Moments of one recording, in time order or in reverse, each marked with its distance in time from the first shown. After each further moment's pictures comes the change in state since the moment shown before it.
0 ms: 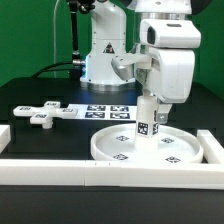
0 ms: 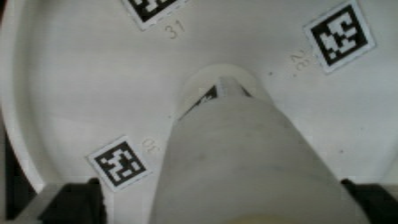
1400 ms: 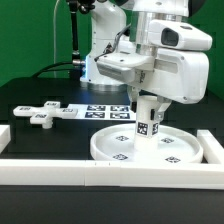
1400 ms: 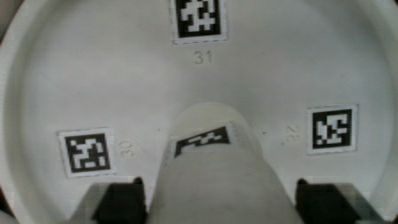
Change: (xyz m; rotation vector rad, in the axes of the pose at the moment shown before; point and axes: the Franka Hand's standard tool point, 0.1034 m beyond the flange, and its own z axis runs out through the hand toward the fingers) arm -0.013 -0.002 0.001 0.010 -0.051 -0.363
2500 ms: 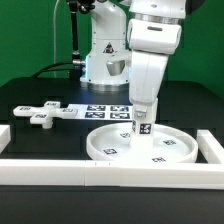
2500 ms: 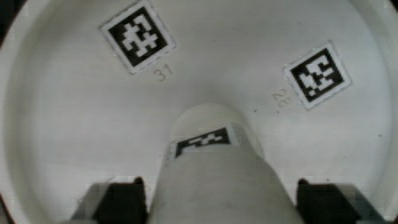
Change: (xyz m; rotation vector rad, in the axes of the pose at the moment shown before) arm -0.001 -0.012 0.001 0.089 0.008 0.826
